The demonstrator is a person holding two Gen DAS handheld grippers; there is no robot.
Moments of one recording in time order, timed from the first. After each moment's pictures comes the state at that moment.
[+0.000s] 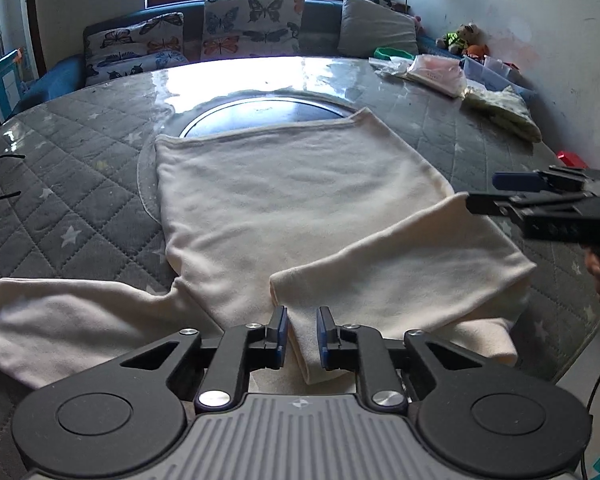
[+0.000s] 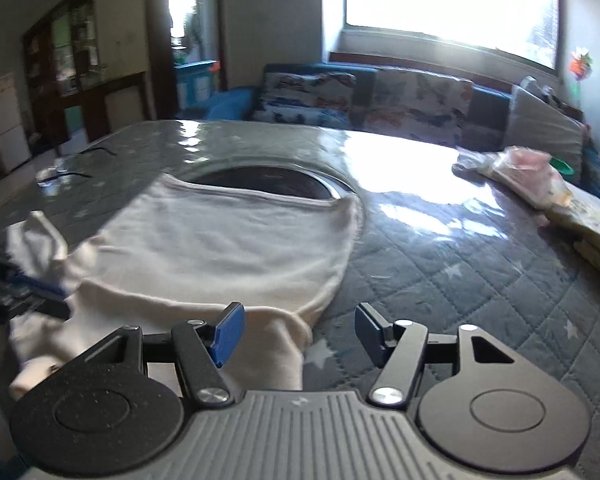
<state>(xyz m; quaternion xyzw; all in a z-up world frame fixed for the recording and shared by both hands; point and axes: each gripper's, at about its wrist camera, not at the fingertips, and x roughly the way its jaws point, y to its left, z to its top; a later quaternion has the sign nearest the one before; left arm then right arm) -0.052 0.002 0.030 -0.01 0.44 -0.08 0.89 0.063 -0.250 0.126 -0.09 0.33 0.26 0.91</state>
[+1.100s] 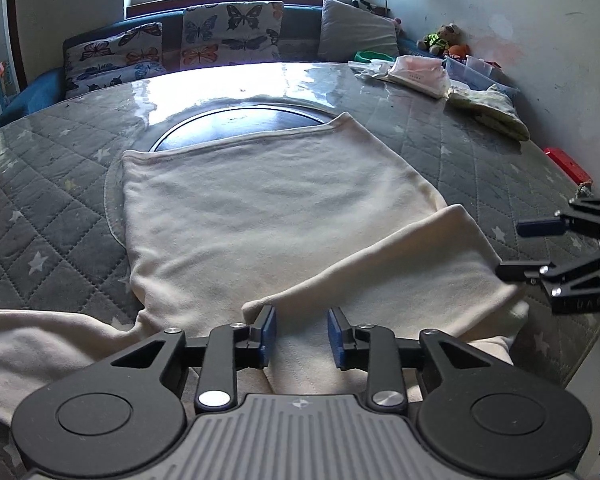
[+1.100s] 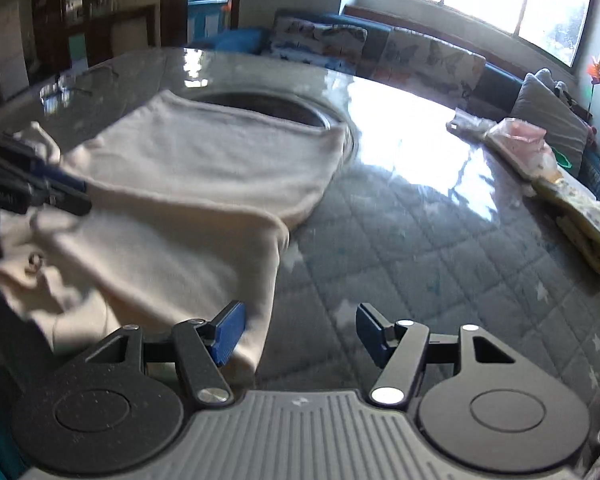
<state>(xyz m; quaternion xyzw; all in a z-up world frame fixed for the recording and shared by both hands) -0.035 -0.008 0.023 0.00 0.42 -0.11 0.90 0.036 -0.270 0.111 -0.18 0.38 0.26 0.87</state>
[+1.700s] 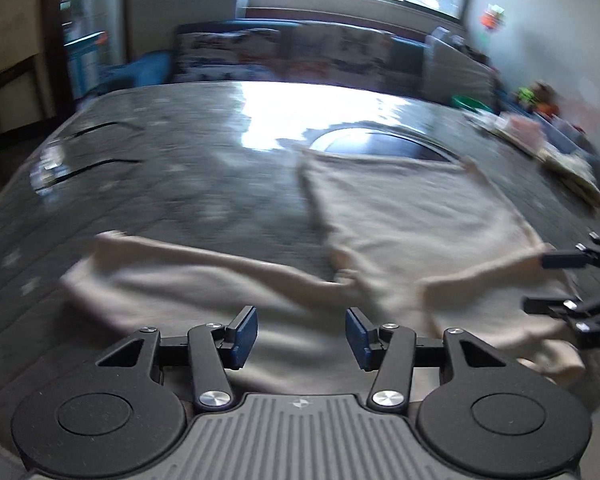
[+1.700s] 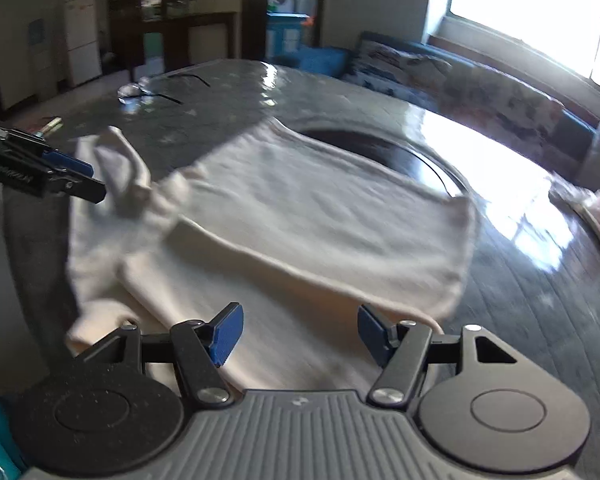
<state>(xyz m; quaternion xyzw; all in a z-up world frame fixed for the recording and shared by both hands) -0.090 0.098 0.040 -0.07 0.39 0.05 0.92 0.030 -0.179 0.122 -0.19 0.34 0.37 0.84</state>
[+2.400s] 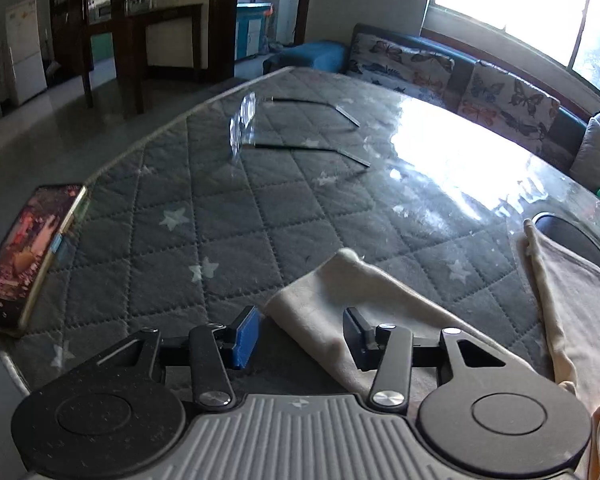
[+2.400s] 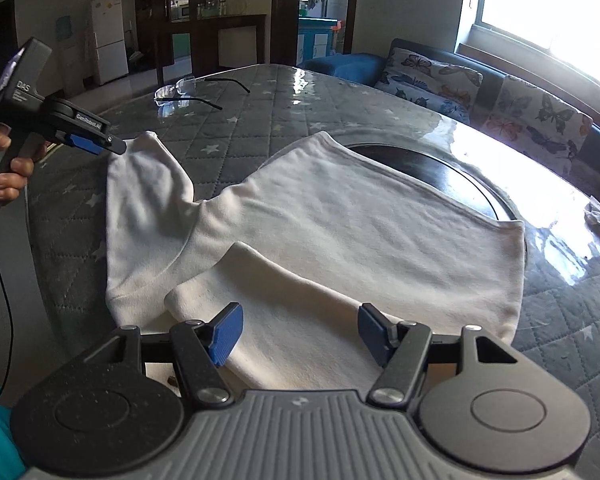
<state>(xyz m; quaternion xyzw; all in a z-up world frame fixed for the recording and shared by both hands) -0.084 0.226 0.019 -0.17 0.38 0.26 0.87 0.019 -0.150 0.123 -0.19 0.34 0.41 0.83</state>
